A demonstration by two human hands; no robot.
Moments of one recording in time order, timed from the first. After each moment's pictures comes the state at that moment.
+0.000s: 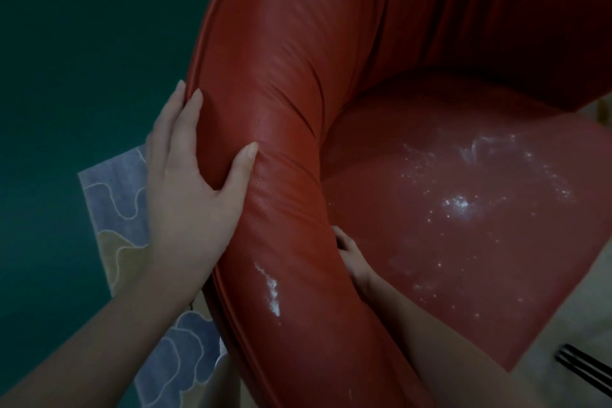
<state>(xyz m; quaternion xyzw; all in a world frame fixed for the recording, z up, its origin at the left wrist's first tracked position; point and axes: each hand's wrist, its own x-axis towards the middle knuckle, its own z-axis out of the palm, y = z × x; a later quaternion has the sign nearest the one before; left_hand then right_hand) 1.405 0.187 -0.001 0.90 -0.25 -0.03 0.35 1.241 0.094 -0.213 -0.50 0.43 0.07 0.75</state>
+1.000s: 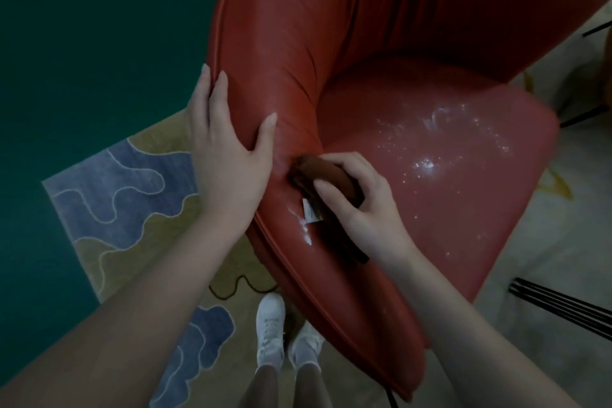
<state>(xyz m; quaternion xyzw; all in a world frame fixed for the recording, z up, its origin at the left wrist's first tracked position) 1.410 0.189 -0.009 0.87 -0.29 -0.02 0.39 1.256 0.110 -0.008 -0.74 0.30 -0.18 0.57</state>
